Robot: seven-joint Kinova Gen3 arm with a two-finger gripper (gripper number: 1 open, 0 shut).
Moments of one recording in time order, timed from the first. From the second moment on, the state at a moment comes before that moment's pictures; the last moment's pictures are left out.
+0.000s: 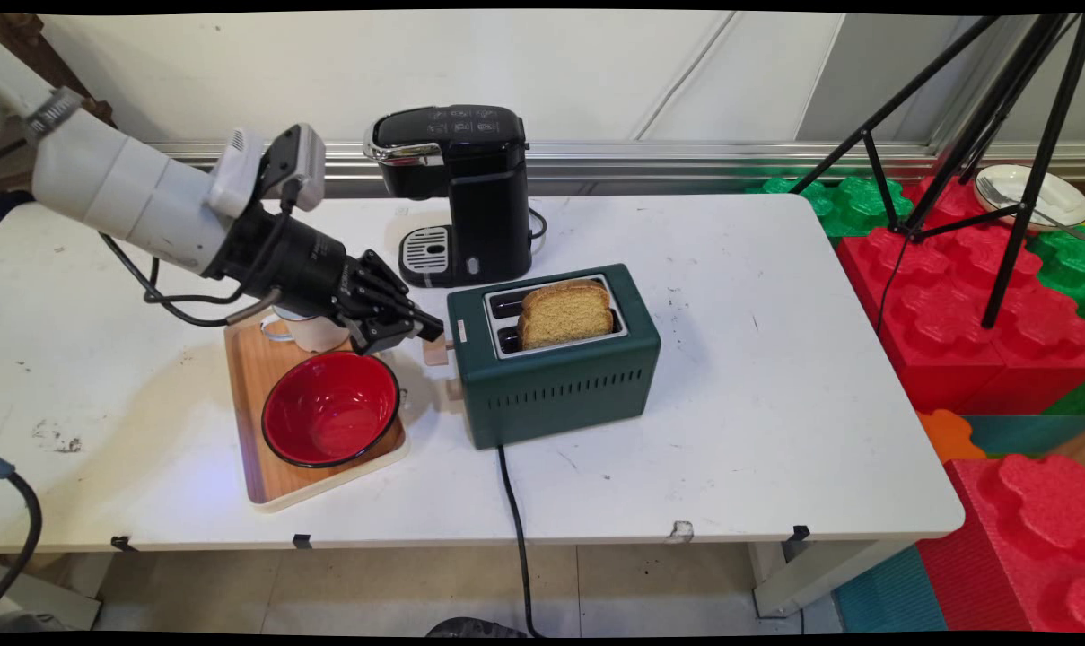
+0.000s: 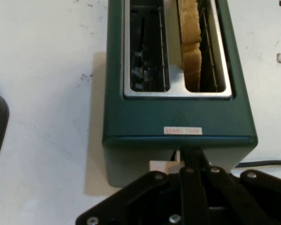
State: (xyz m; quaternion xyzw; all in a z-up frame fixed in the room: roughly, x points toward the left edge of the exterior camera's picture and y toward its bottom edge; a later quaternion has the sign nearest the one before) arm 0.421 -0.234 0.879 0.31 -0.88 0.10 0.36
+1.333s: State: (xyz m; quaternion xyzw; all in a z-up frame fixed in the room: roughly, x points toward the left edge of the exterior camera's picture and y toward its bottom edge) arm 0.401 -0.243 0.845 0.34 -0.88 0.09 0.33
